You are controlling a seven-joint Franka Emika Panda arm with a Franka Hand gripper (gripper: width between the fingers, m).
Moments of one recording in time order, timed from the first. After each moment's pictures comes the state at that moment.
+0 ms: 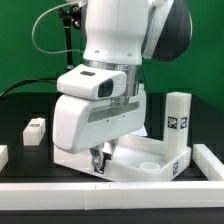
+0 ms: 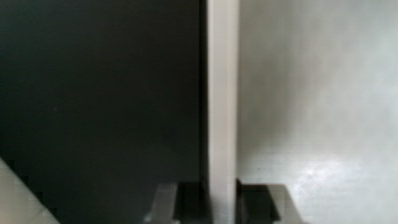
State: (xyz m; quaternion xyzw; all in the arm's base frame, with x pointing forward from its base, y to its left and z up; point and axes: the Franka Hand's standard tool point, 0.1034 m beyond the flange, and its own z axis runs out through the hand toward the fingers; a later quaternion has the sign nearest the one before) arm 0.591 -0.037 0.025 0.89 0.46 -0.01 0.06
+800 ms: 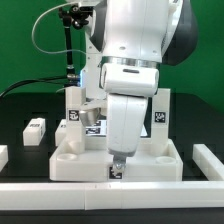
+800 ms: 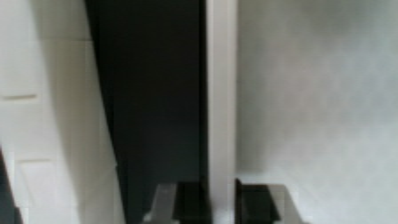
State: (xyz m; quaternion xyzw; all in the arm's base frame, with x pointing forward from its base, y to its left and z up) arm 0.616 -0.012 0.029 0.75 0.66 0.01 0.09
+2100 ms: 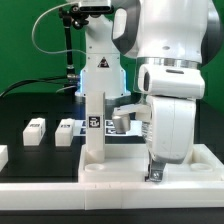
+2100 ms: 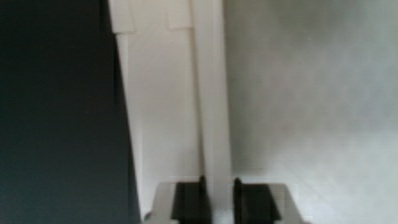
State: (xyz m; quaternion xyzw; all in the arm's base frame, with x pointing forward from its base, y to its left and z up) arm 0.656 0.034 0.031 0.73 0.67 0.02 0.10
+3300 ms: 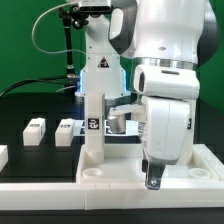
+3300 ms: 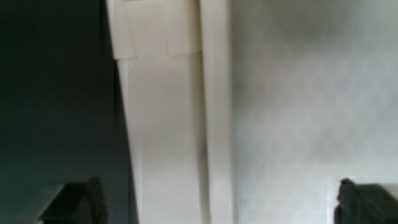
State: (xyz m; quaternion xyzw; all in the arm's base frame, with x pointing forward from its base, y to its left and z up) arm 0.656 0.030 0.031 0.73 0.67 0.02 0.10
